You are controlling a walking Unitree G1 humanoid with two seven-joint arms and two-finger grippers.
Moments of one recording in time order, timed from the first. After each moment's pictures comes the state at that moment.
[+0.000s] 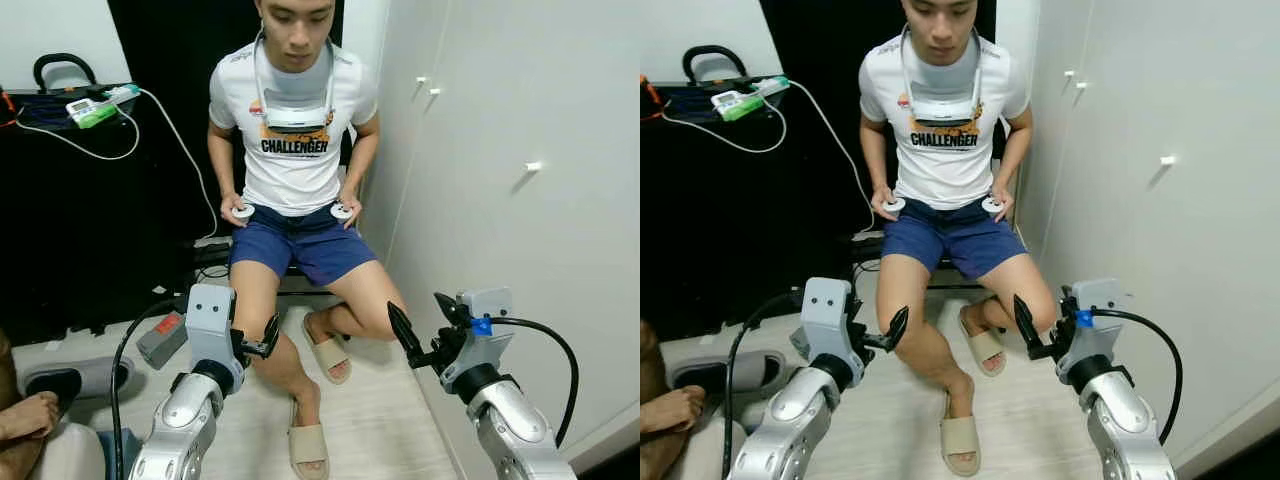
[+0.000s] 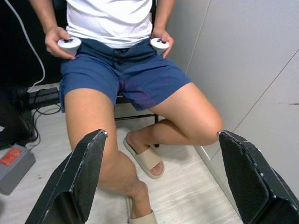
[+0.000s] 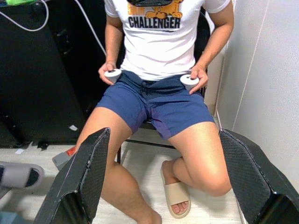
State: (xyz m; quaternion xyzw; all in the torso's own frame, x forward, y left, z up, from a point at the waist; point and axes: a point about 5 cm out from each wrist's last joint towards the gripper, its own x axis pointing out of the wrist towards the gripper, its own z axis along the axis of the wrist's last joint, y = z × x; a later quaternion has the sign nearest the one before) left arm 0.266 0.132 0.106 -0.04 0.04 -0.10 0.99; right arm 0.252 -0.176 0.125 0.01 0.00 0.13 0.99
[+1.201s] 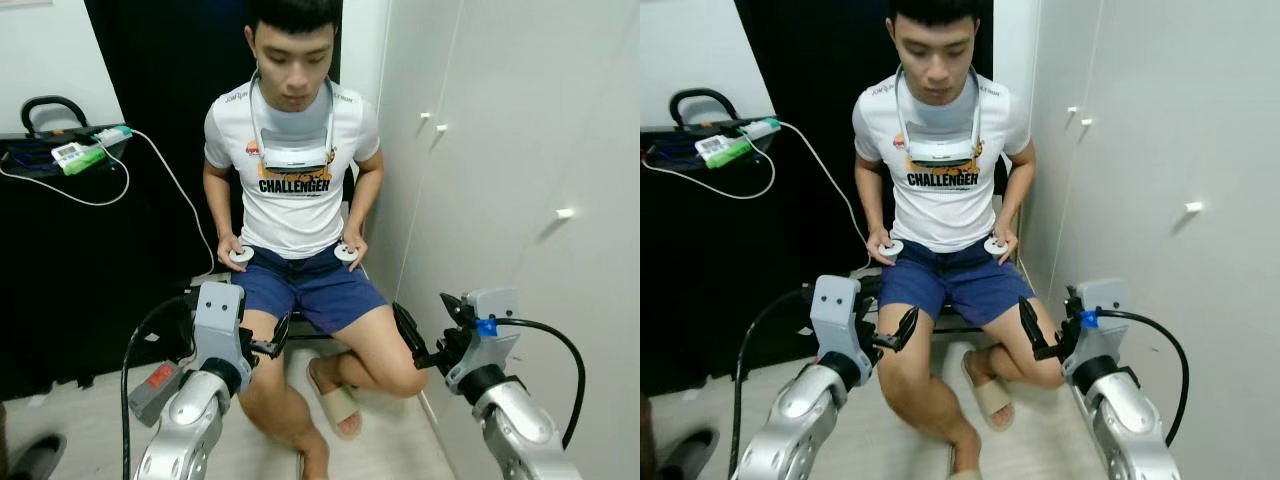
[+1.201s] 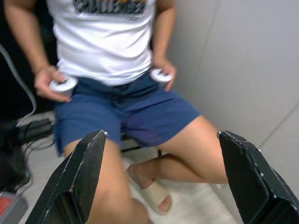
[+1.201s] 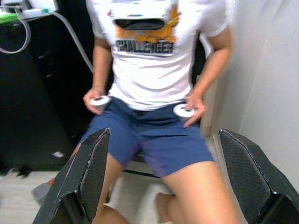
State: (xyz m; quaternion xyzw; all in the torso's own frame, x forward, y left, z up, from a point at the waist) left arm 0.267 0.131 0.104 -0.04 0.05 -0.11 0.99; right arm 0.251 -0.171 0.125 0.02 0.00 0.14 0.99
